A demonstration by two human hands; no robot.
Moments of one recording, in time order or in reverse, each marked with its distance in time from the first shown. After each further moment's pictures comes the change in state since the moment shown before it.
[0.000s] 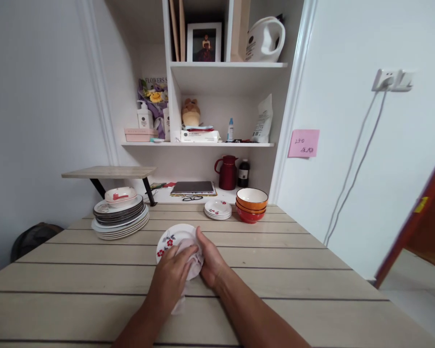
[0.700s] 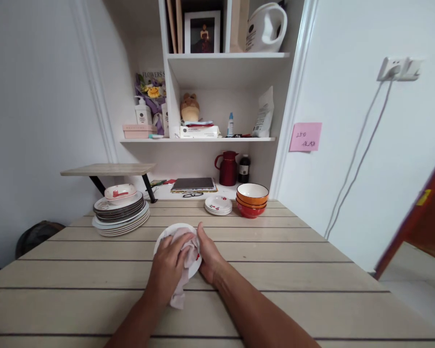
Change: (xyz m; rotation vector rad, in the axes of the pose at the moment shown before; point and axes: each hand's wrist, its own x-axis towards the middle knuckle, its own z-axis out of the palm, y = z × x) left_hand 0.011 -0.004 -0.009 -0.135 0.007 -0.161; right_hand 0.002 0.005 0.006 -0.020 0.108 -0.008
